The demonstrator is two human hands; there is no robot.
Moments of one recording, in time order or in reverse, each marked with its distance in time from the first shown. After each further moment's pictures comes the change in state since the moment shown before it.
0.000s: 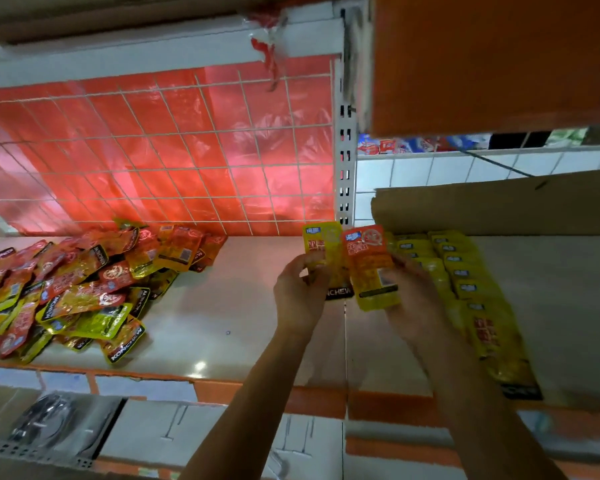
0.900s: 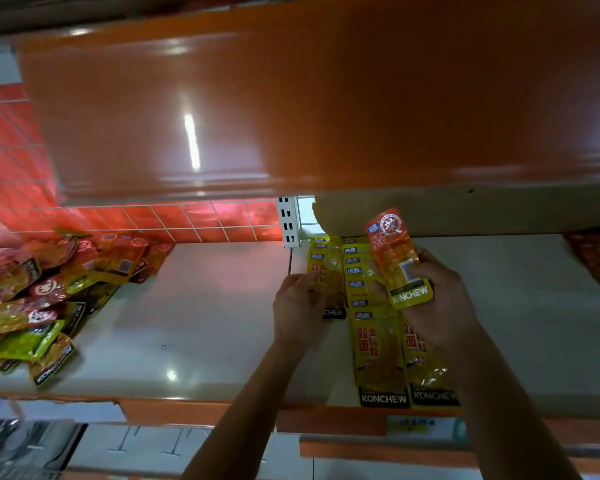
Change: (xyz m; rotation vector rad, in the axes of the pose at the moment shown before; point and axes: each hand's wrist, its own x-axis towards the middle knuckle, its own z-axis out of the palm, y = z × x) left_hand -0.022 0.003 0.084 0.515 -0.198 0.181; right_hand 0.010 -0.063 -0.107 0.222 -0.281 -0.026
